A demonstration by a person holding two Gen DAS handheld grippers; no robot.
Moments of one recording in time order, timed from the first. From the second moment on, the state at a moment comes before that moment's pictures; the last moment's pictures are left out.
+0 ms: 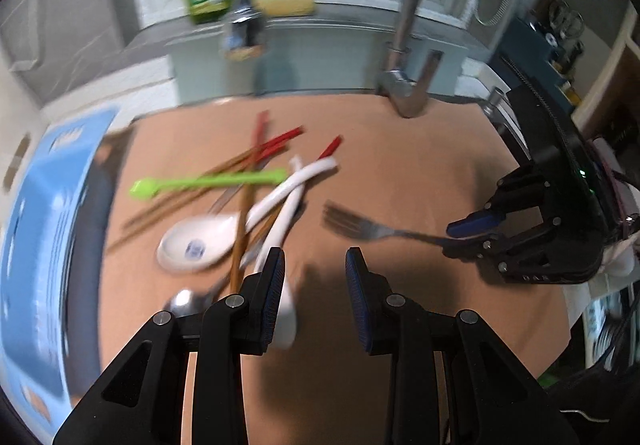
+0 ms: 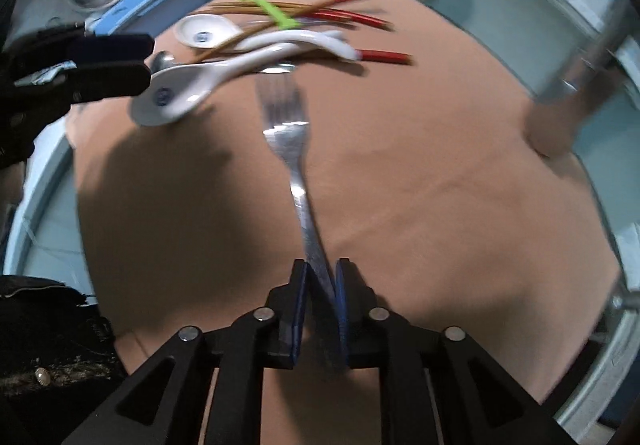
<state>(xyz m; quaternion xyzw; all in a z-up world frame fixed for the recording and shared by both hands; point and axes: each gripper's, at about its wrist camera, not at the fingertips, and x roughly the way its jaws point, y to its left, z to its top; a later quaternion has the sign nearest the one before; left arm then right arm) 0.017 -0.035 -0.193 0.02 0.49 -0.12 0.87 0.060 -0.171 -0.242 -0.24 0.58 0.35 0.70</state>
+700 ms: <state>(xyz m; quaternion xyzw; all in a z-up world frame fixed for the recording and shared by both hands) 0.127 -0.102 -0.253 0.18 0.60 -0.23 0.74 0.042 -0.246 -0.254 0.11 0.64 0.27 0.72</state>
